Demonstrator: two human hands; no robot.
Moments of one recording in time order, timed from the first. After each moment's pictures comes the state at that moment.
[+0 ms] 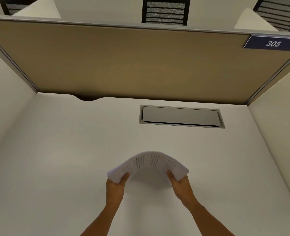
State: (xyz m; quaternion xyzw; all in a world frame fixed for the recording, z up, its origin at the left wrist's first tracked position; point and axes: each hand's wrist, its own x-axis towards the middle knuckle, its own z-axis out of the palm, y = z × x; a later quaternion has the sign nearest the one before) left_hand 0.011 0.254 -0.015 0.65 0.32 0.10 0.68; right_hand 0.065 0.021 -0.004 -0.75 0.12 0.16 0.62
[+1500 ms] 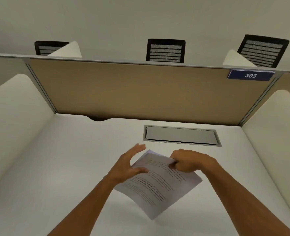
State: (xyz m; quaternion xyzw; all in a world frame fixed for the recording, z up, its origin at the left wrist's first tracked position) left_hand 0.062 0.278 0.127 0.88 -0.06 -0.05 0.47; right_hand 0.146 0.028 0.186 -0.88 -0.32 0.34 0.09
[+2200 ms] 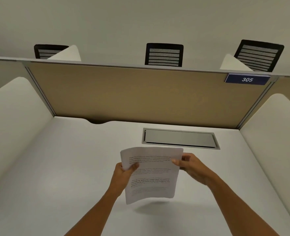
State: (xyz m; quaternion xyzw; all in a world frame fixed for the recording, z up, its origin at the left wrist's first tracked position) left_hand 0.046 0.263 0.101 0.69 0.19 0.00 0.69; right_hand 0.131 -0.005 0.147 -0.71 -0.11 0.30 0.63
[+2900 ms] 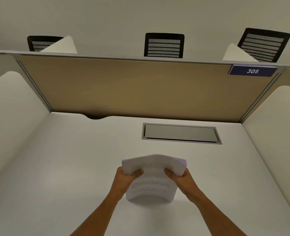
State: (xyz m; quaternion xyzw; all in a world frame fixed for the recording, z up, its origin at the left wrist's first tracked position) left_hand 0.042 0.258 0.082 0.69 0.19 -0.04 0.69; right_hand 0.087 0.025 0.089 -0.72 -0.01 0.21 0.66
